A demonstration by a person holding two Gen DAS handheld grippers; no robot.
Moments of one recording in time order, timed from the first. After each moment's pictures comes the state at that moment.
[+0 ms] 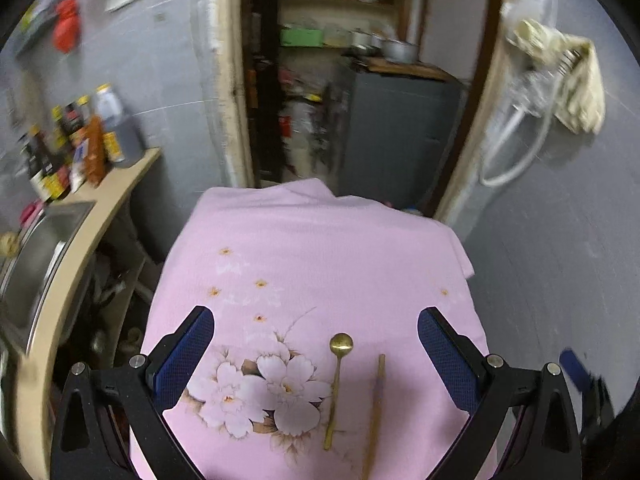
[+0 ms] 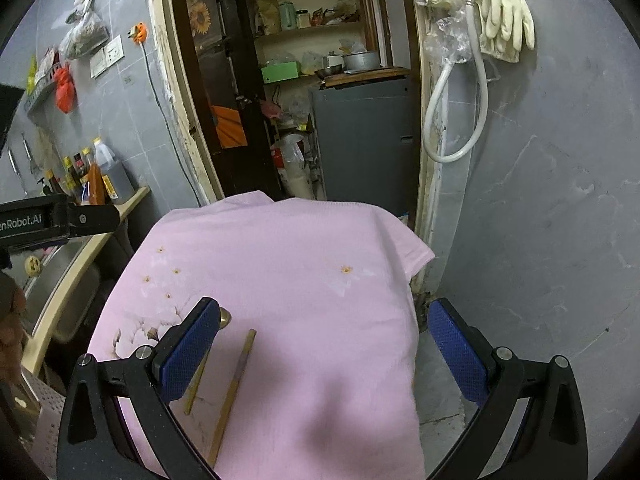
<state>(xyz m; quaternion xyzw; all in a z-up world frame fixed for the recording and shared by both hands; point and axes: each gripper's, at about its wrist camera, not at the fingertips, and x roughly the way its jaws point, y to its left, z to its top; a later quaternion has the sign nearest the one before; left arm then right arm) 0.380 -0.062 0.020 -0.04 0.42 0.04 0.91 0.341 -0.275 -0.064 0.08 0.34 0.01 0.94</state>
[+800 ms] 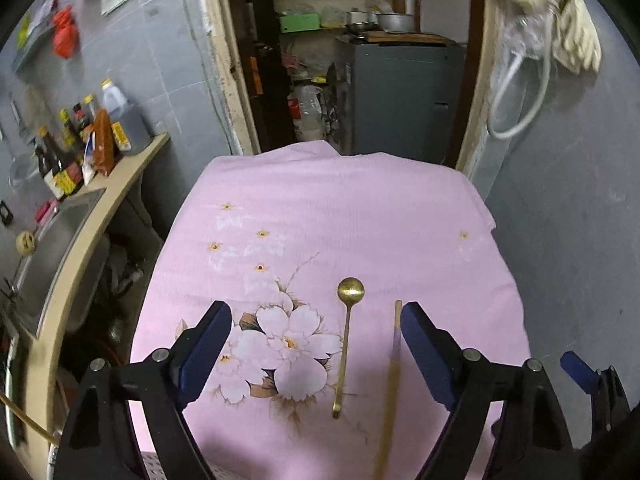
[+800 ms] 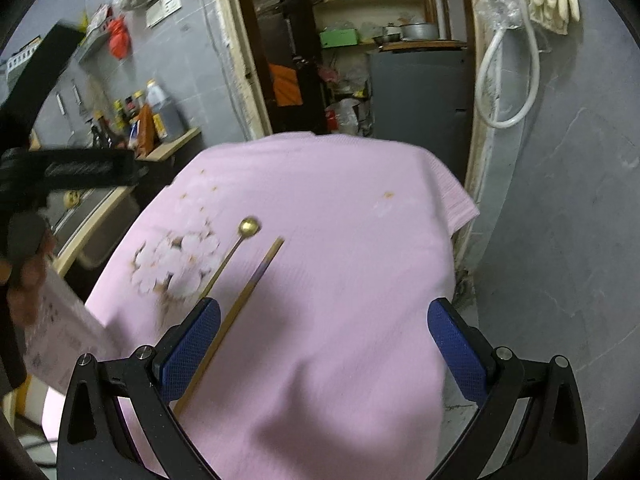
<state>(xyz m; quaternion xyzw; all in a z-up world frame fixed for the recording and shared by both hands) 0.353 -0.097 -0.032 0.03 0.44 0.06 0.90 0.305 -0.274 -0.128 0.04 0.38 0.13 0.92</state>
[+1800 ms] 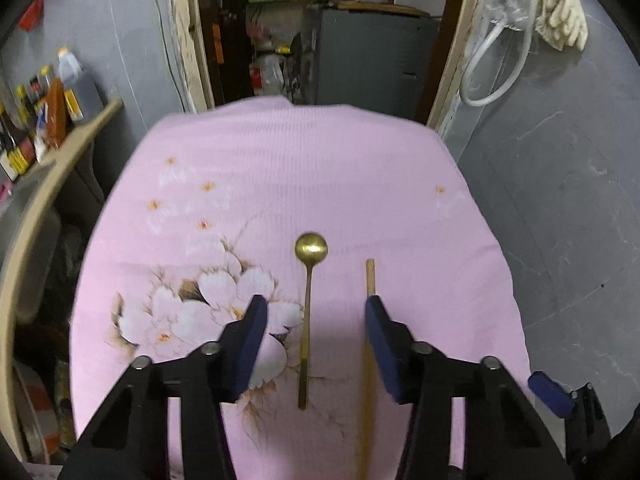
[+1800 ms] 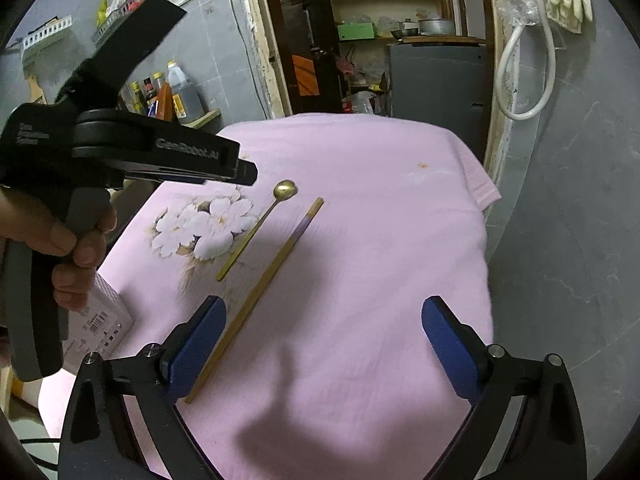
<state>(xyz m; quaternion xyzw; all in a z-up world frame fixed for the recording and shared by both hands) 0.360 -0.095 -0.089 -0.02 0.49 -0.02 0.87 0.282 -0.246 -0.150 0.03 0.39 0.15 0.91</state>
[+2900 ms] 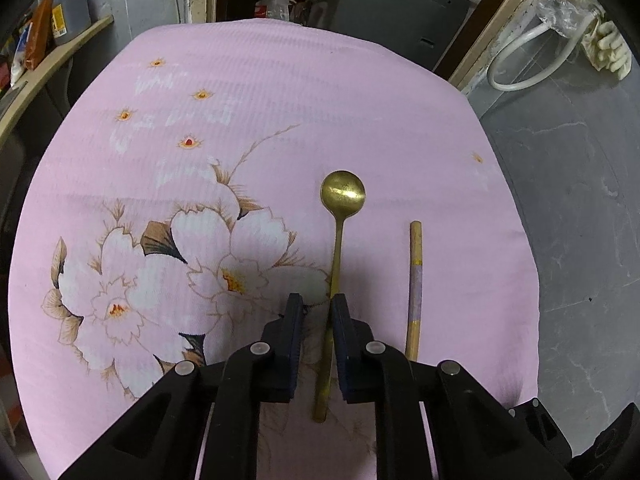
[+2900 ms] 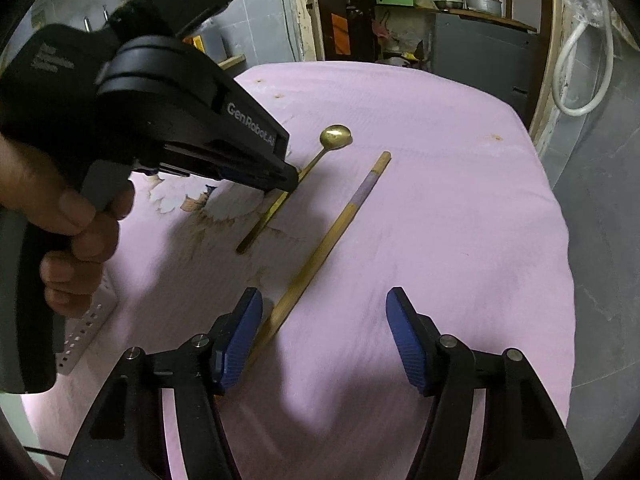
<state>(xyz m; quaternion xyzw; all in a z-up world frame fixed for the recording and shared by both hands) 0.381 -0.056 -0.150 -0.10 0.56 -0.04 0.82 0.296 -0.183 -0.180 -0.04 0.44 0.17 0.88</state>
